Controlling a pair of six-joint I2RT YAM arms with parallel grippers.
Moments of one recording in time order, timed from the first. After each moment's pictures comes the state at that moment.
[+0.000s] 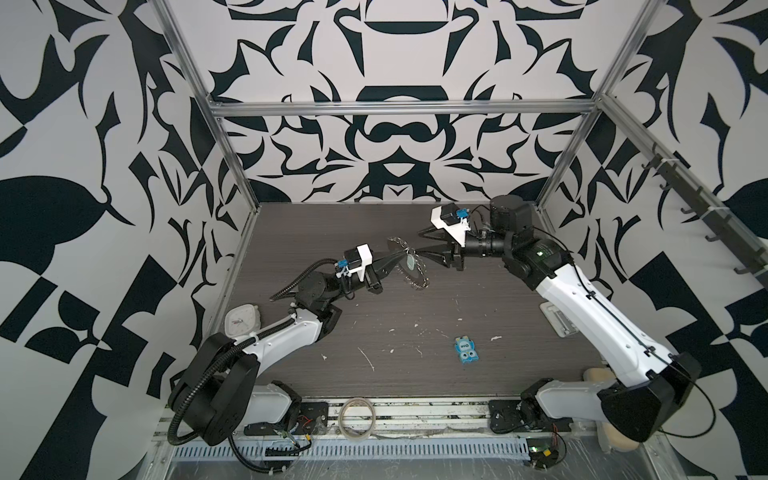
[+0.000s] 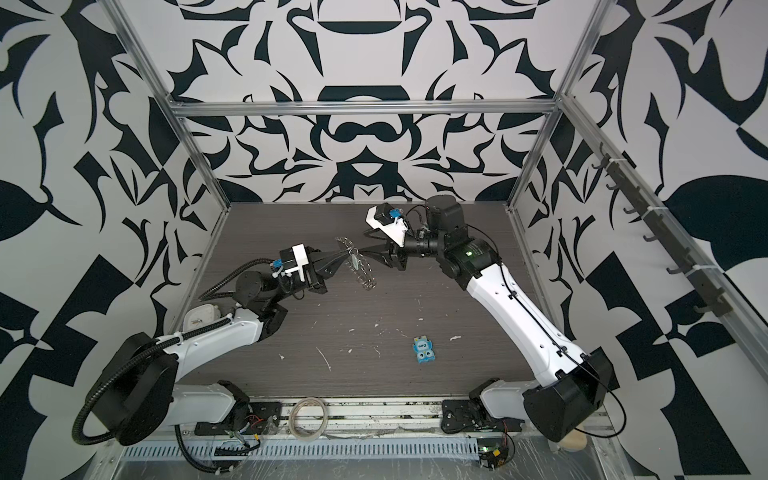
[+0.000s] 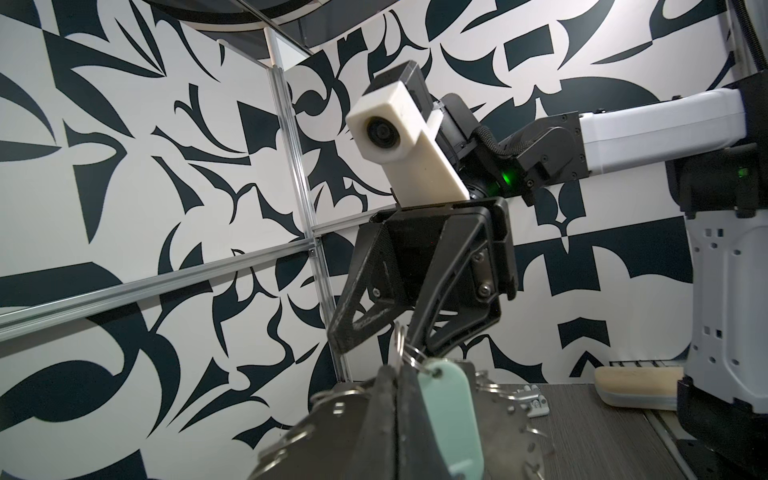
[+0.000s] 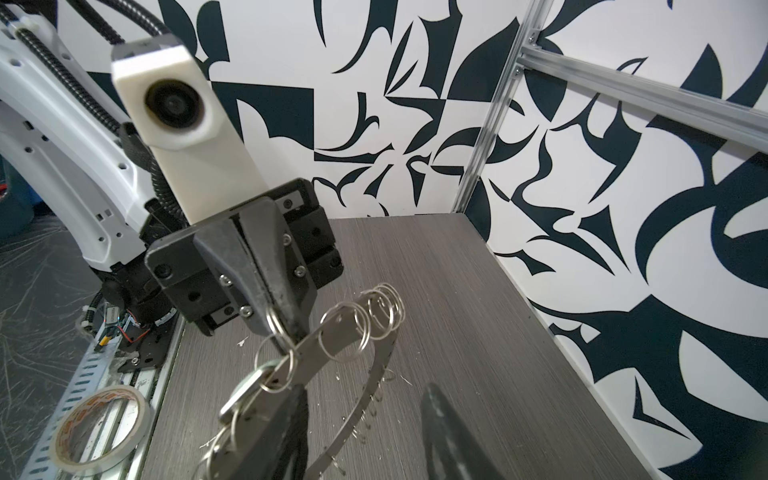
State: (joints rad) left arm -0.60 1.33 0.62 1.29 0.66 -0.11; right arm 0.48 1.31 1.37 -0.41 -0.81 -0.41
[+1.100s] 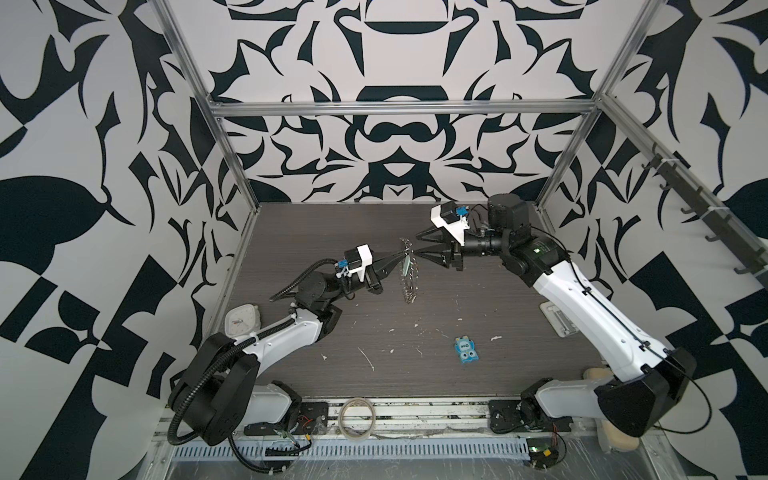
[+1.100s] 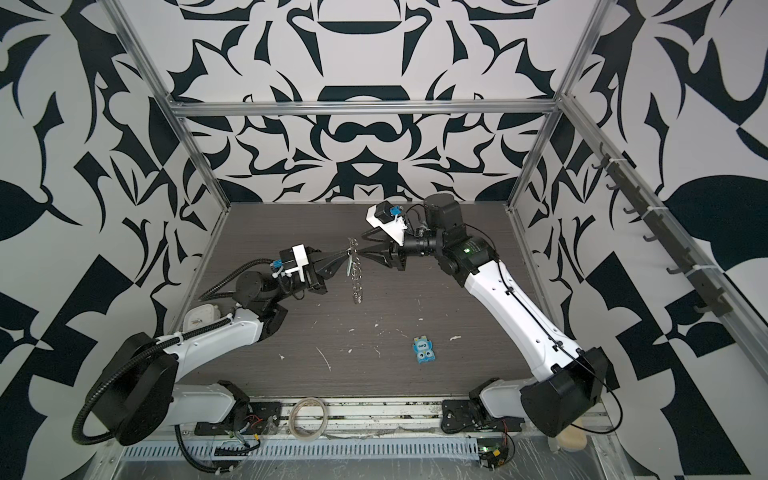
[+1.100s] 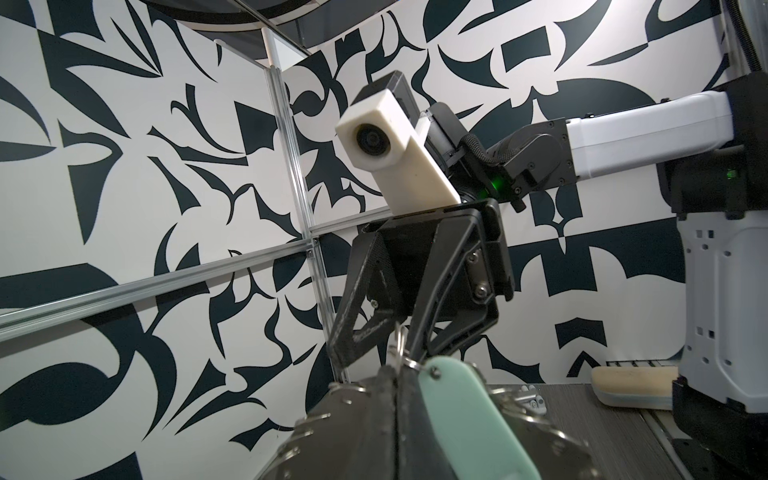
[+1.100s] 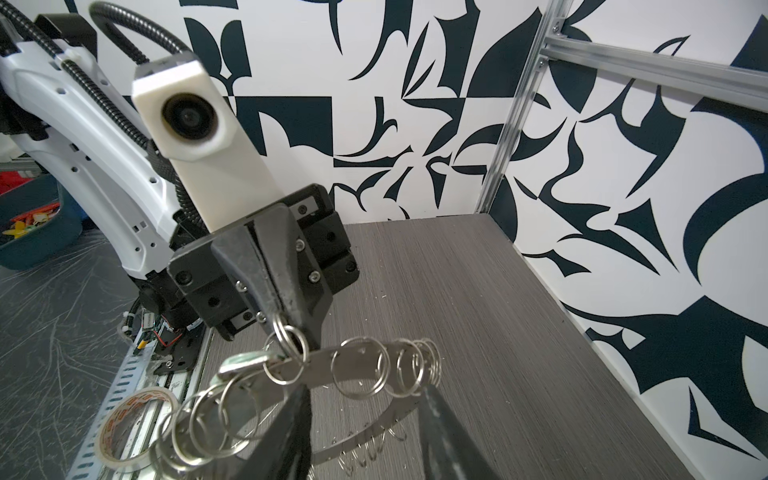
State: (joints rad) left arm -0.60 1.33 0.62 1.29 0.66 -0.12; right arm 0.48 1.34 1.37 -0.41 -0.90 -0.37
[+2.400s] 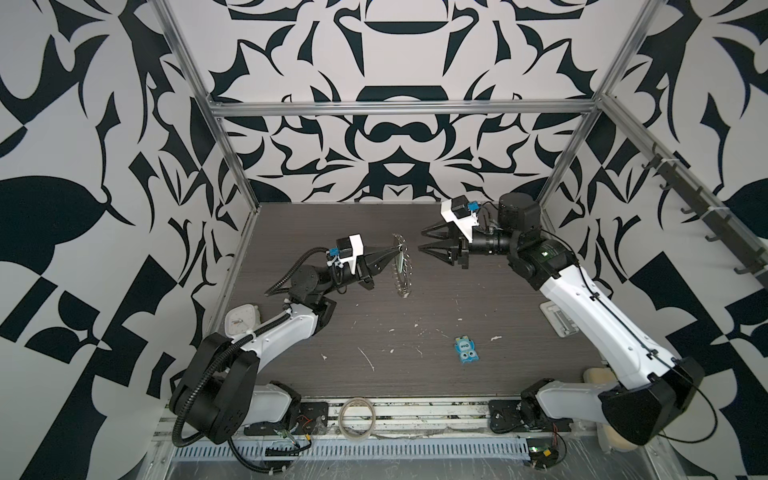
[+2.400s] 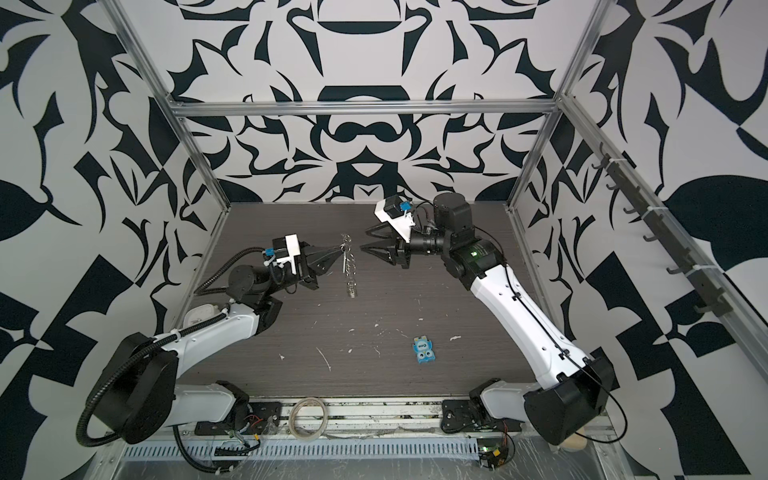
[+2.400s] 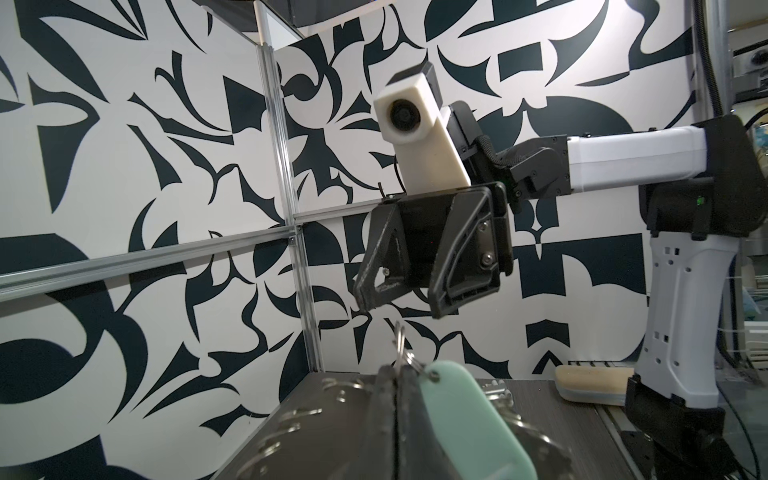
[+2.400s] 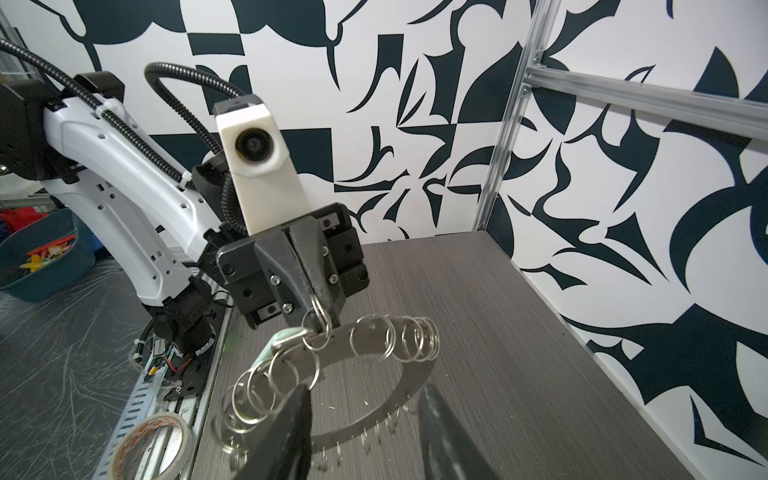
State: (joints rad) left arm -0.52 1.34 0.67 1.29 0.80 -0.29; right arm 0.45 1.29 1.33 -0.33 -0.94 -0.26
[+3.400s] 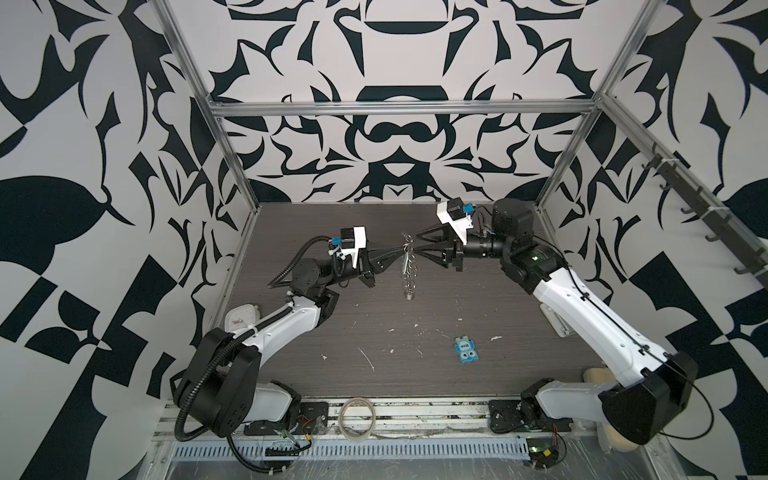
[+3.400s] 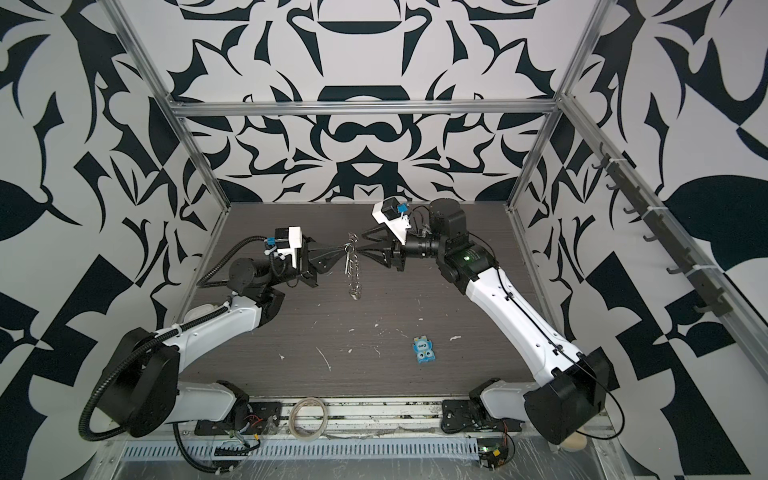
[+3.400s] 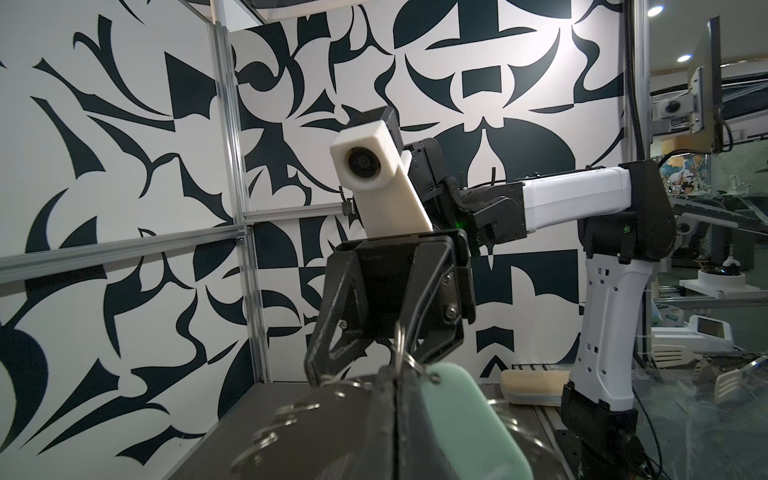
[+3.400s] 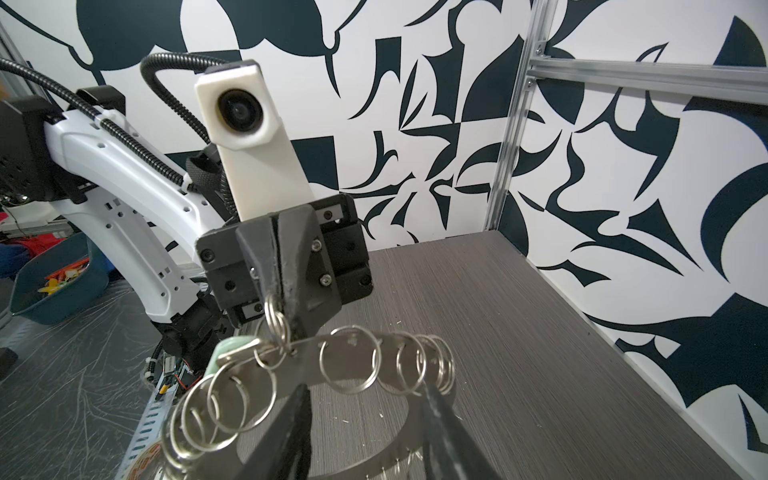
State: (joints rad) left arm -0.52 1.37 0.74 1.29 0.89 -0.42; right arm 0.47 1.30 1.26 -0.19 -0.94 -0.16
